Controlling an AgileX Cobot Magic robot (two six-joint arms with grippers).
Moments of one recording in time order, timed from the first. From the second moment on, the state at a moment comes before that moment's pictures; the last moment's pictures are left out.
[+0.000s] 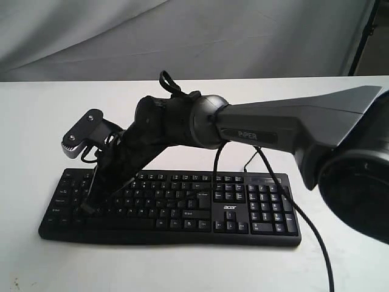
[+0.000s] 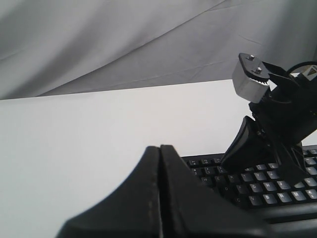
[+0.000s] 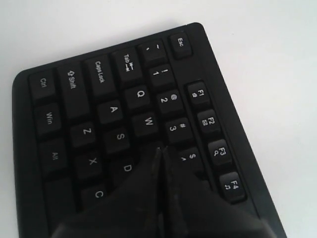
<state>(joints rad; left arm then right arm) -0.17 0.00 0.00 0.04 0.26 -0.02 0.83 2.31 -1.73 0.53 0.54 -0.78</state>
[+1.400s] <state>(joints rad) -0.17 0.00 0.00 0.04 0.26 -0.02 0.83 2.34 -1.73 0.51 0.52 -0.78</state>
